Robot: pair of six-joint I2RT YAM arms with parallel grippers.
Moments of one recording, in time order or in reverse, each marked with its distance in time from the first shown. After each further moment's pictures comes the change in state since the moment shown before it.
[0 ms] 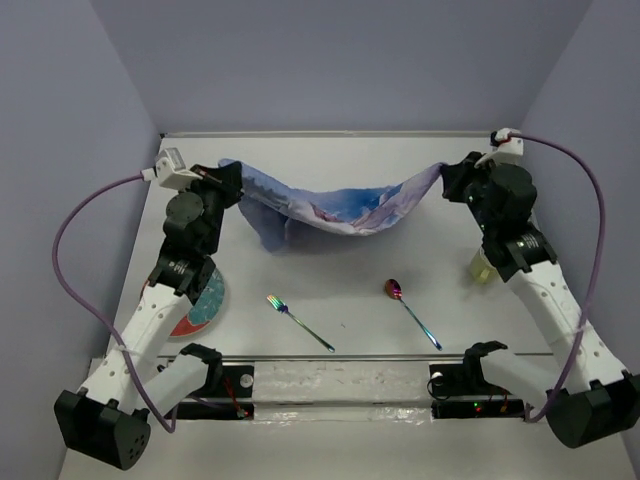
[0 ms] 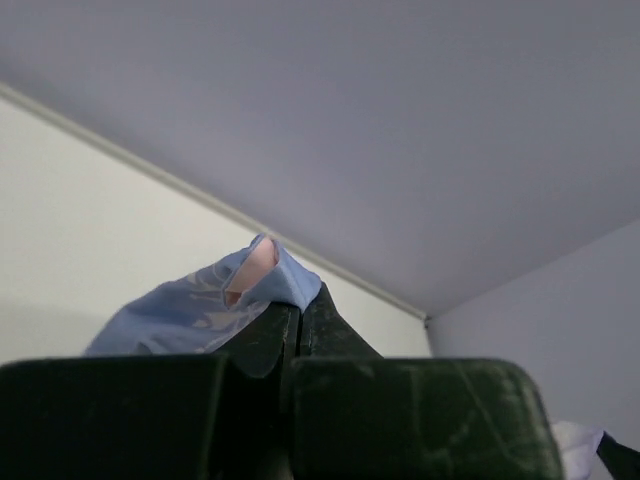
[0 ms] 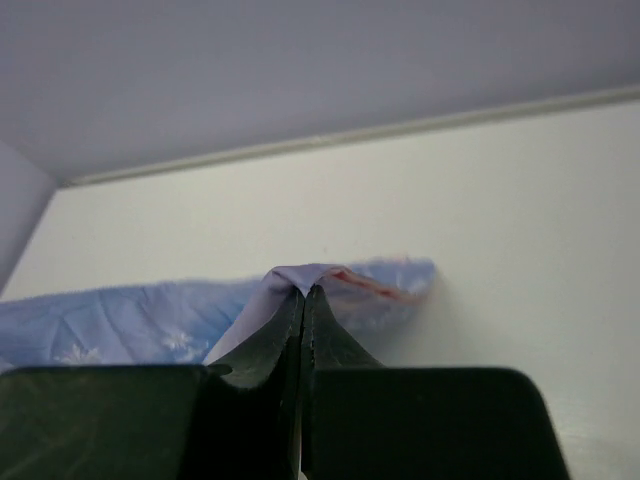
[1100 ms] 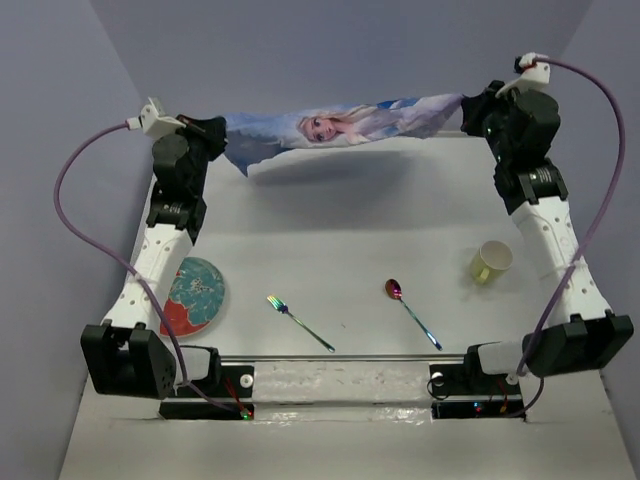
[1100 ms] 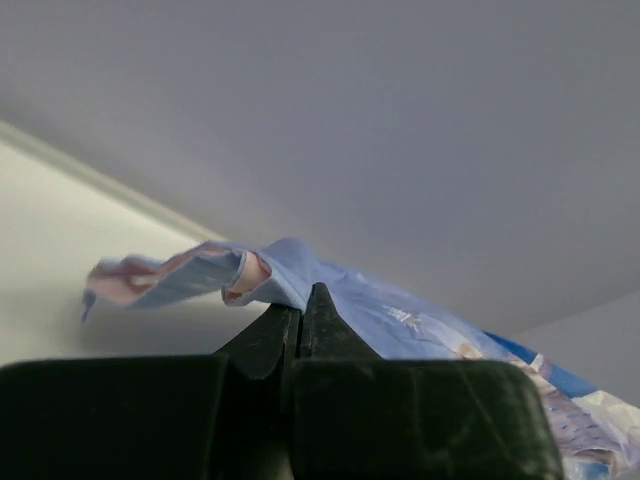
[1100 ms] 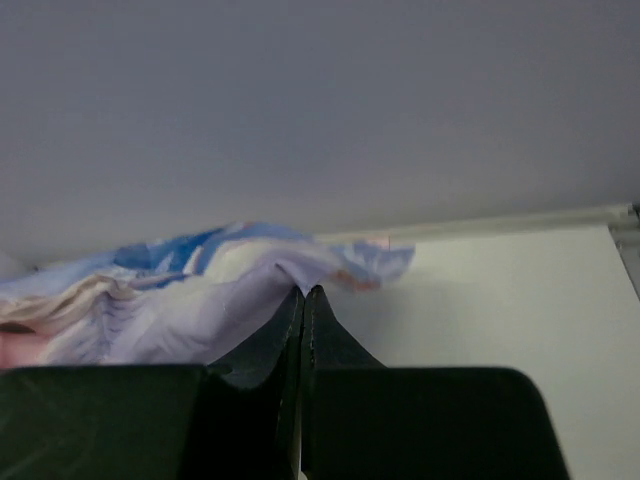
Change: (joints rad) left arm 0.236 0.384 0.400 0.037 0.201 -0.032; right arm -0.156 0.372 0.591 -0.071 -0.079 -0.088
